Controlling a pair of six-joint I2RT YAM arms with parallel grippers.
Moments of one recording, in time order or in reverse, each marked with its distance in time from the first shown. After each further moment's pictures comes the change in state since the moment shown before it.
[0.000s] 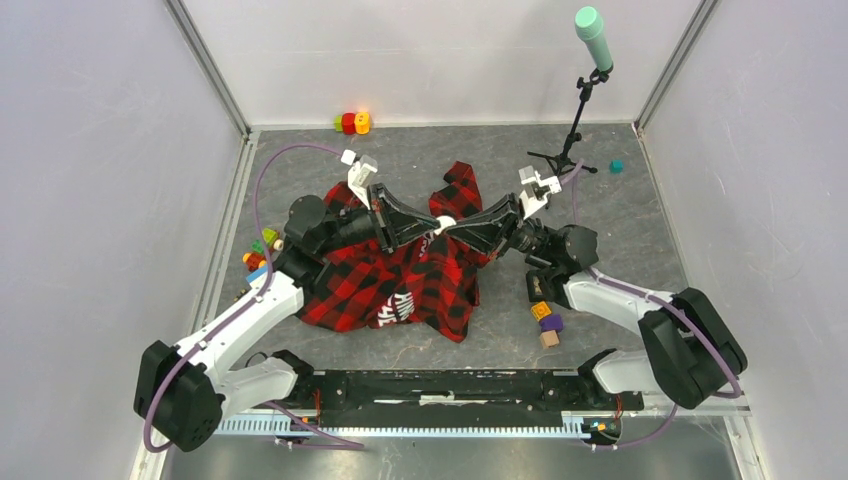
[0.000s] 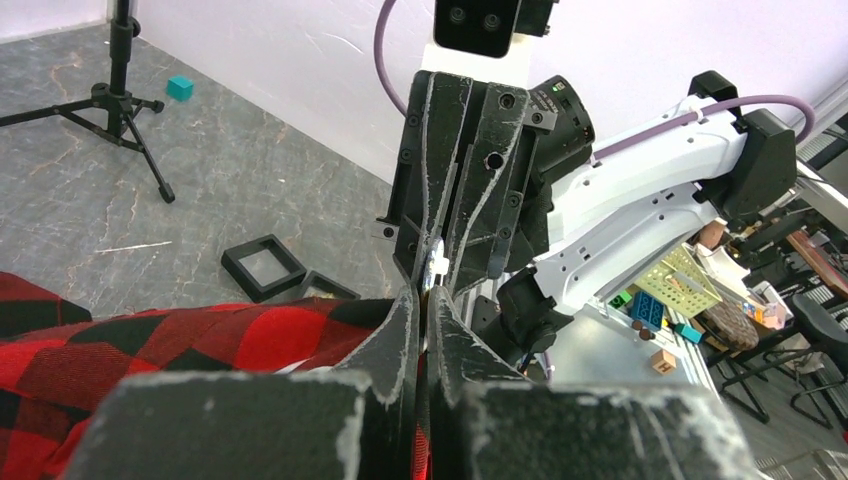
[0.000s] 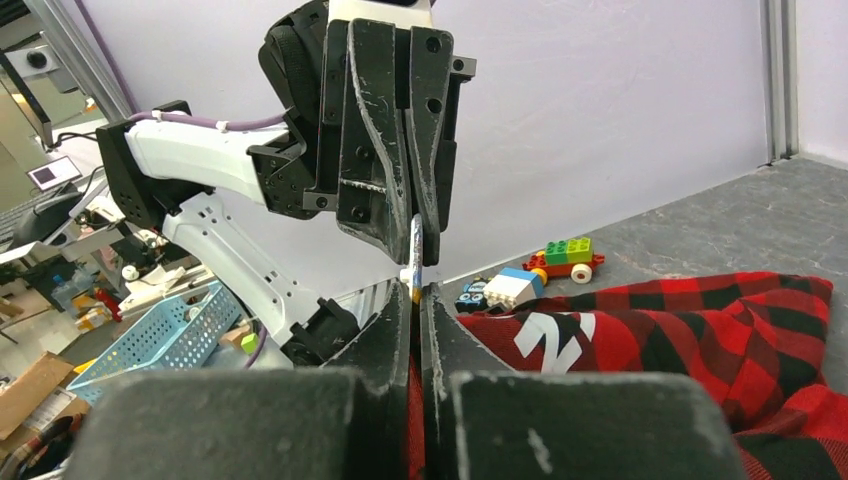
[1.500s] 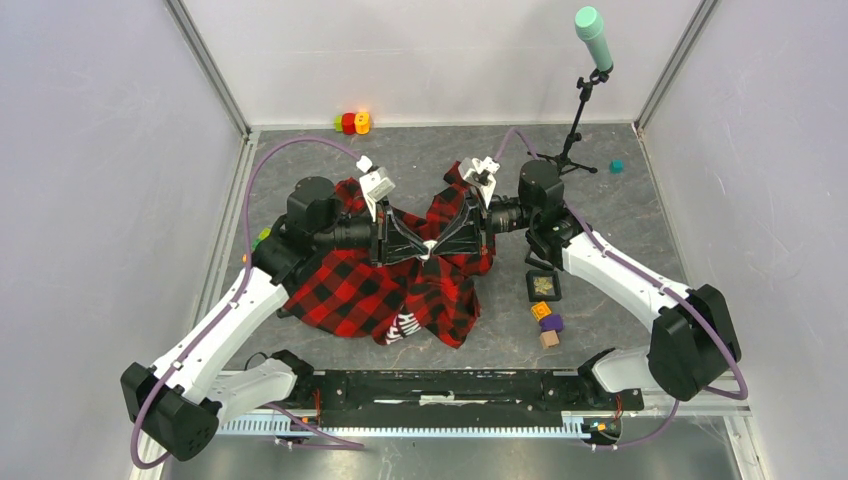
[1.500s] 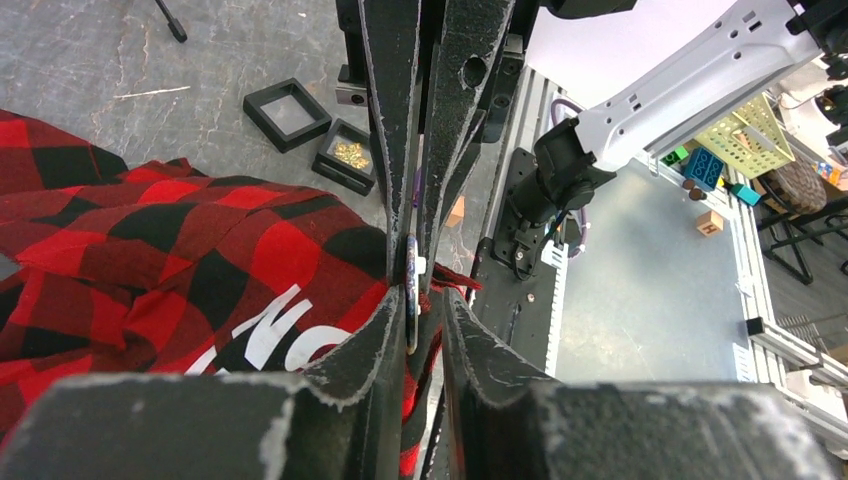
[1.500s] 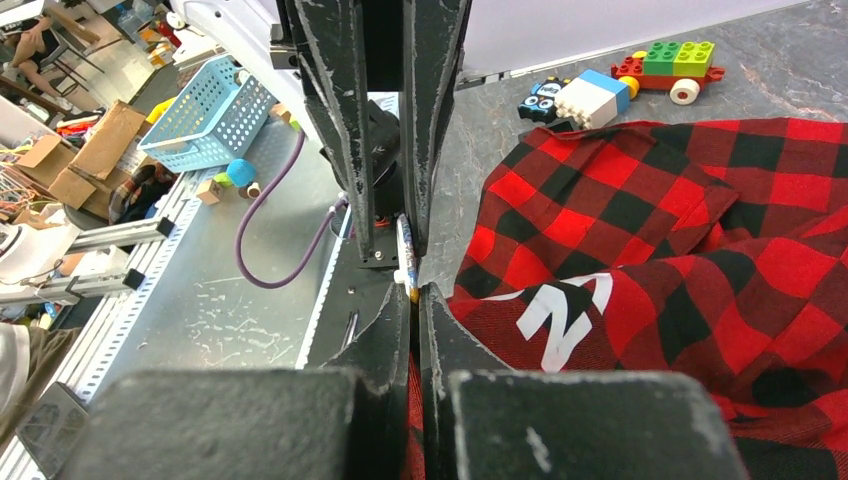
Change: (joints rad) left arm 0.006 -0.054 0.224 -0.763 0.082 0.411; right arm 0.000 0.047 0.427 -1.064 -0.438 -0.537
